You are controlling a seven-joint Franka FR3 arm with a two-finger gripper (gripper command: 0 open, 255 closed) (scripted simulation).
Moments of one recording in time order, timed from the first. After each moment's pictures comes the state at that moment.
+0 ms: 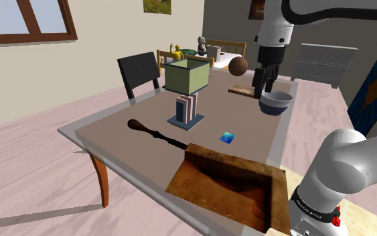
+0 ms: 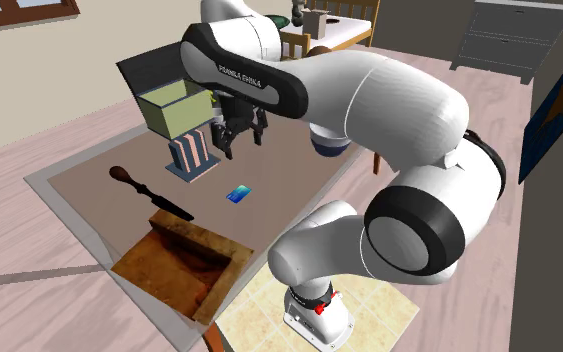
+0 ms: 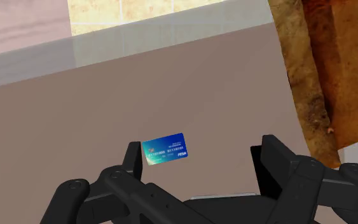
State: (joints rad) arm 0.01 -0.83 0.00 -2.34 0.00 1.44 -0.01
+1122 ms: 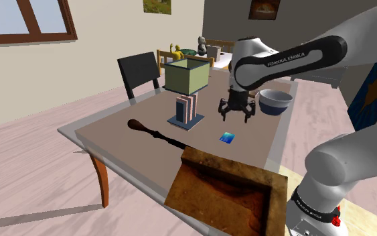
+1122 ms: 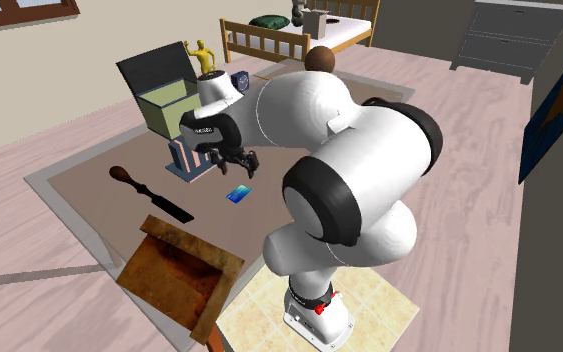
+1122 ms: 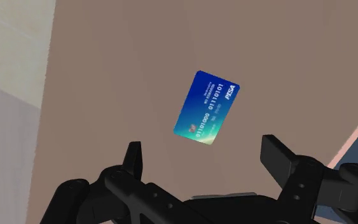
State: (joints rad) arm -0.31 -0.59 0.28 -2.61 0.06 2.05 0.88
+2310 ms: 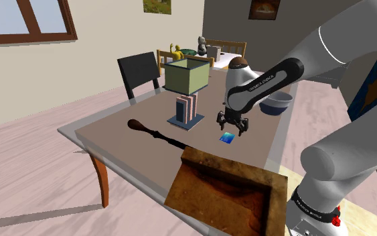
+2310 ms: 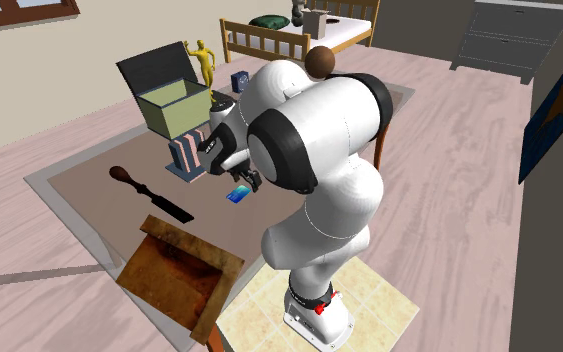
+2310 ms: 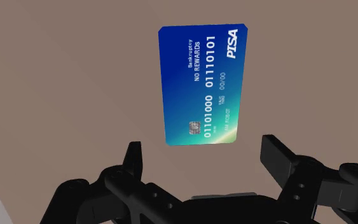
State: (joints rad) arm -0.49 -0.33 0.39 -2.68 -0.03 2.39 1.28
